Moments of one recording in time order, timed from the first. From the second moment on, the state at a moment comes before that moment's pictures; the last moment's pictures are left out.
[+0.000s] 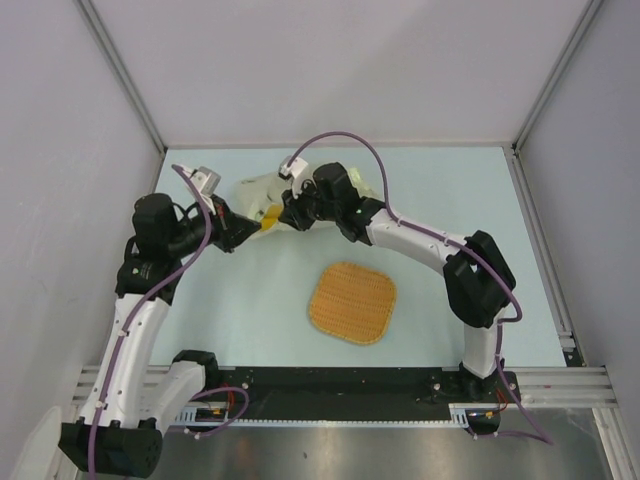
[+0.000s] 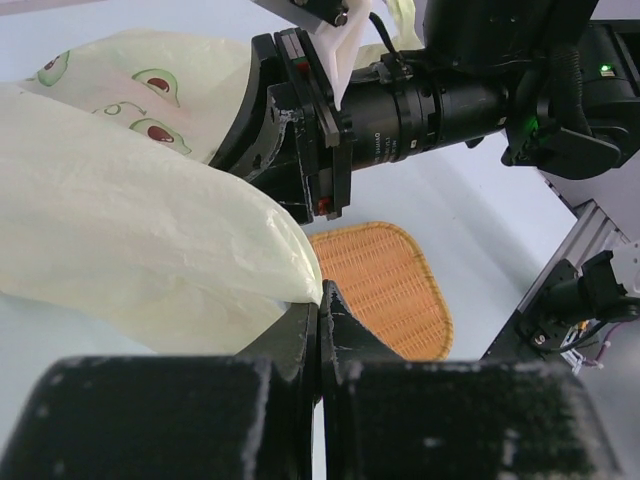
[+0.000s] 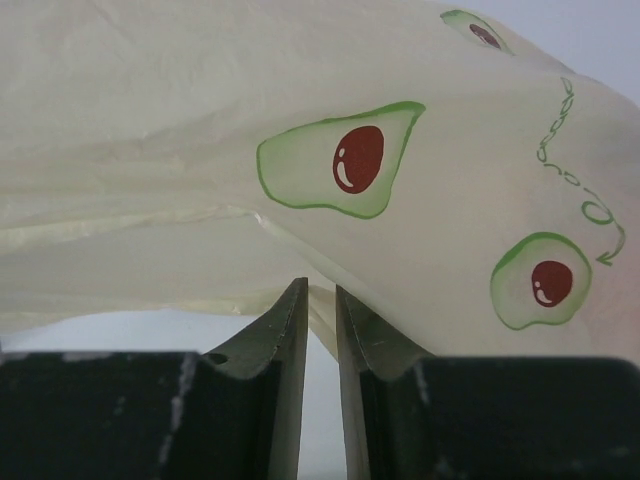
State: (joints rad) left arm -0.08 0.87 0.97 -0.41 0.73 -0.18; right arm 0.80 1.91 1.52 0.00 -0.34 0.01
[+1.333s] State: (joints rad) left arm -0.01 0.85 0.92 -0.30 0.77 -0.30; right arm 0.86 1.85 1.32 0.07 -0.26 -0.06
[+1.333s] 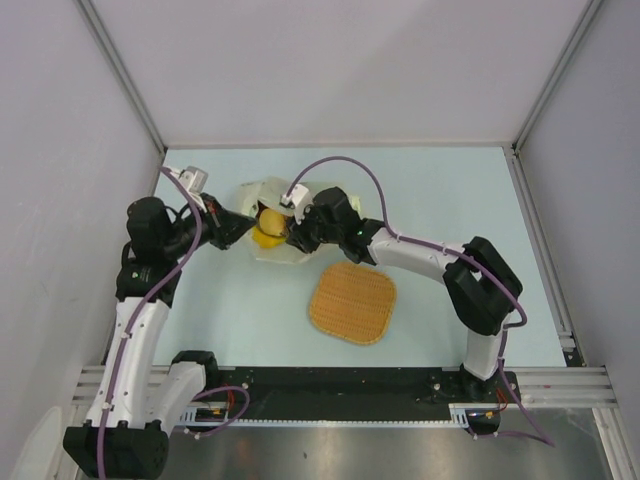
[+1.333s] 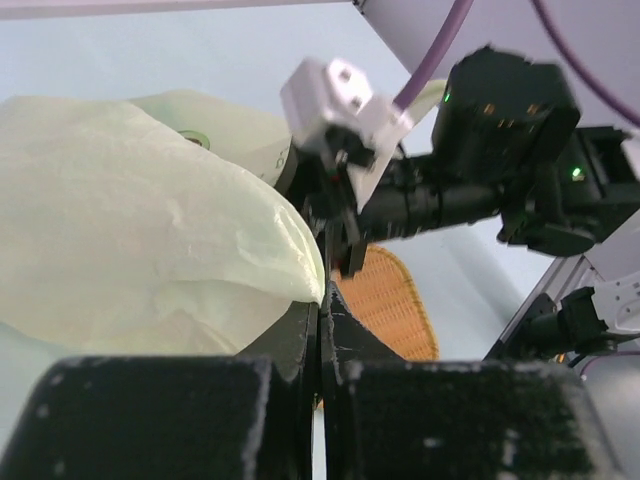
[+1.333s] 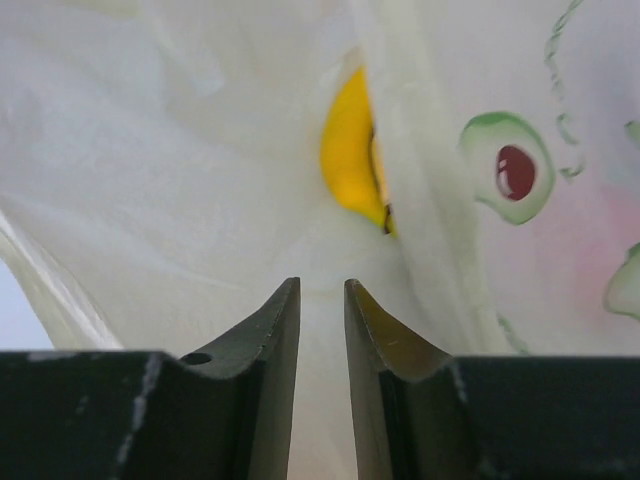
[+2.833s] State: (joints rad) left arm 0.02 0.95 0.90 -0.32 0.80 -0.26; right arm 0.79 2.15 1.58 0.10 0.26 0.15
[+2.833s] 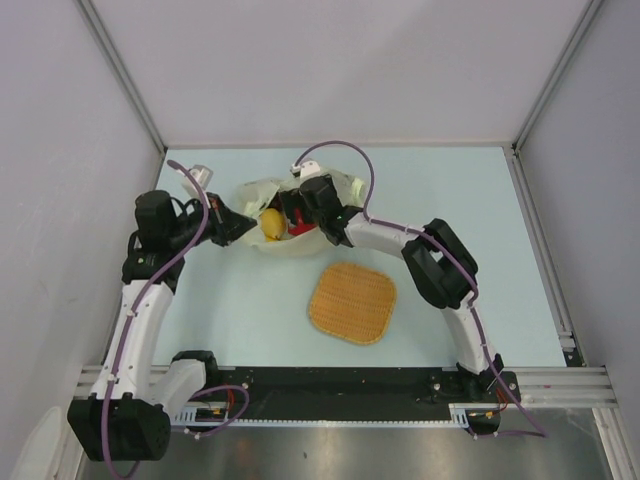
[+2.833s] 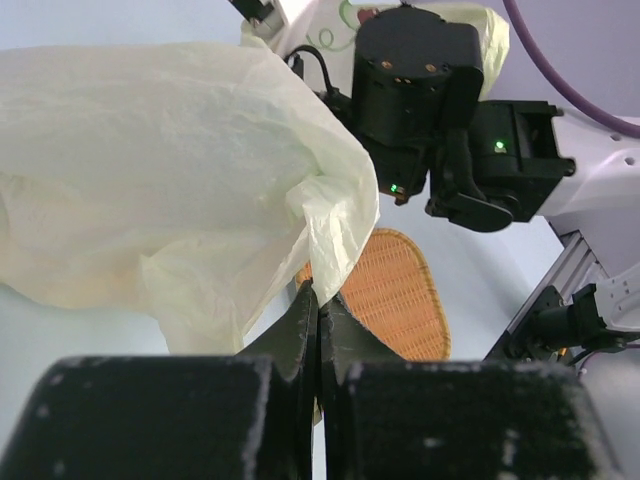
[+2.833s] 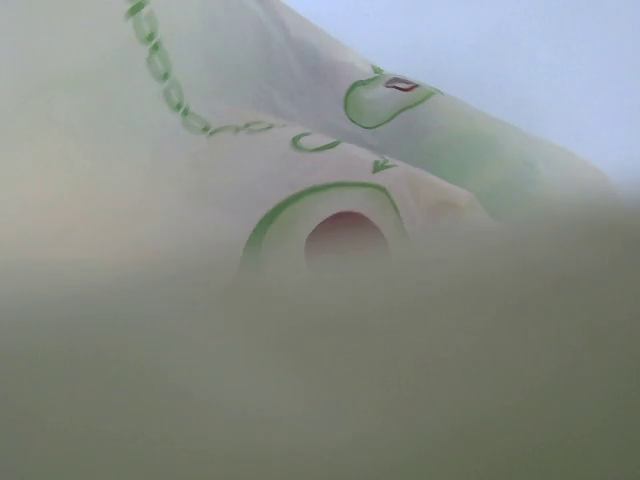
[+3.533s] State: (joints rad) left arm 0.02 0.99 0.91 -0.31 0.80 -0.28; right arm 0.70 2.14 1.60 0.10 0.01 0.21
